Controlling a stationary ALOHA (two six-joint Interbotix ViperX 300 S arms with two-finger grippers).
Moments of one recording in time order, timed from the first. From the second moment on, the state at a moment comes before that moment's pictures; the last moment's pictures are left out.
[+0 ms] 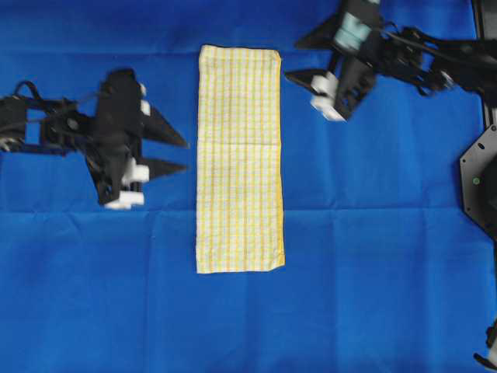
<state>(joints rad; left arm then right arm) 0.05 -0.28 0.83 -0.05 0.03 0.02 -0.38 -0.25 0.86 0.23 -0.09 -0.11</state>
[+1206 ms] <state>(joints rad) 0.37 -0.01 0.81 -0.05 -0.30 0.07 -0.49 0.00 0.76 0.24 -0.18 -0.10</state>
